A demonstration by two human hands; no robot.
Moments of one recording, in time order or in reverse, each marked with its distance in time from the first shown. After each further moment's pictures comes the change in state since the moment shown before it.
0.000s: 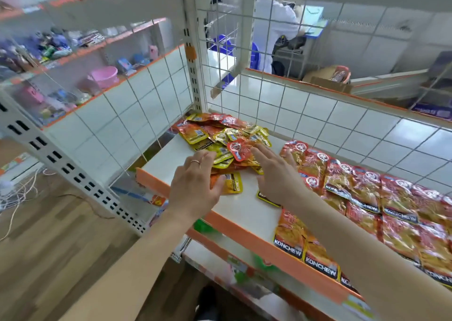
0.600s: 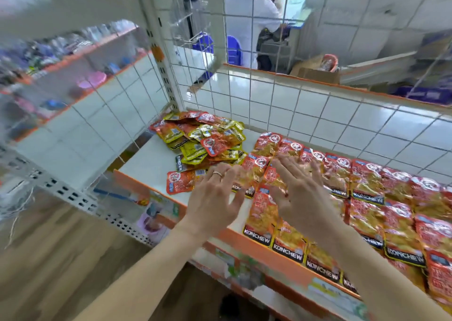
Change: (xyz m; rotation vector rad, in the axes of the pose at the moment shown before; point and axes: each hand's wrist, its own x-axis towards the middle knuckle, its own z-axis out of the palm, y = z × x) left_hand -0.020 0.090 0.033 -0.071 -0.050 0.214; right_hand -0.106 0.060 -0.020 0.101 0.215 0.052
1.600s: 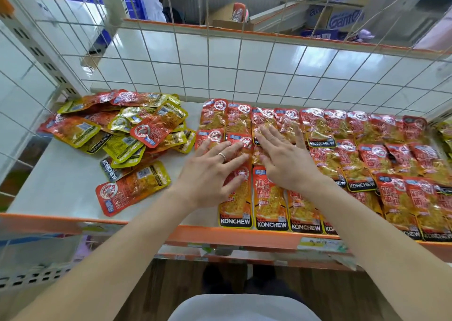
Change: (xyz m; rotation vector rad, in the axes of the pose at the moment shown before) left_hand 0.069 -0.007 0.065 0.103 -0.371 0.610; right_hand 0.008 0.055 0.028 -0.335 -0.240 0.396
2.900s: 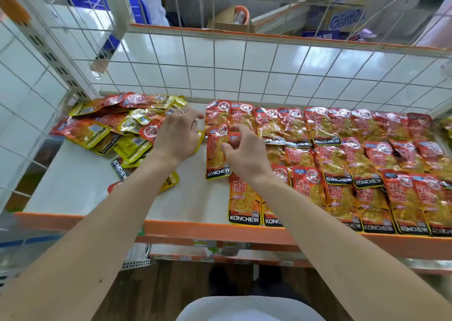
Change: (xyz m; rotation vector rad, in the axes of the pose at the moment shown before) left_hand 0.023 -0.076 -0.028 -0.319 0.382 -0.353; right_hand 0.022 -0.098 -0.005 0.925 0.302 0.226
